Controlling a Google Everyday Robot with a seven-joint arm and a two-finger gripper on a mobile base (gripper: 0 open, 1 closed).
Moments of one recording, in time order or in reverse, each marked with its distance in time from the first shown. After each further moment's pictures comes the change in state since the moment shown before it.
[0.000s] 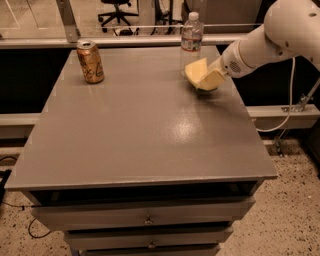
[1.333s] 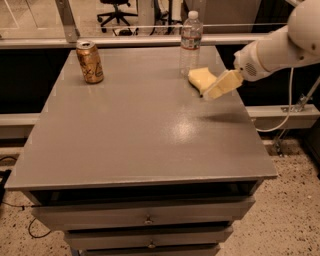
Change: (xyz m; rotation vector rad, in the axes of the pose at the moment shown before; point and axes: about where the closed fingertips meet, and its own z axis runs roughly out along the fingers) arm 0.015 0.004 -0.030 -0.005 -0.045 0.047
